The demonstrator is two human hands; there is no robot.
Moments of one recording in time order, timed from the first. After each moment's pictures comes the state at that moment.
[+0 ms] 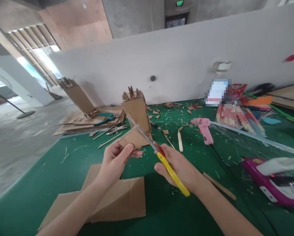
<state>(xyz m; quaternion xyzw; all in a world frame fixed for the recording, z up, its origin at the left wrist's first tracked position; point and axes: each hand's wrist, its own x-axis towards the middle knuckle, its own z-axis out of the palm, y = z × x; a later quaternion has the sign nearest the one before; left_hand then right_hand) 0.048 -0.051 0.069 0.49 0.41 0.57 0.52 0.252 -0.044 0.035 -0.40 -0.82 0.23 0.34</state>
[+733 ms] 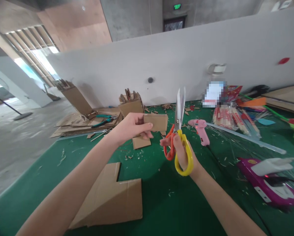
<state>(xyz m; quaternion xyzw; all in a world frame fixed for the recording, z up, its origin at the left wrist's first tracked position) 0.079 0.024 0.129 0.67 0.35 0.36 0.54 0.265 -0.013 0.024 -0.44 -0.60 0.40 0.54</state>
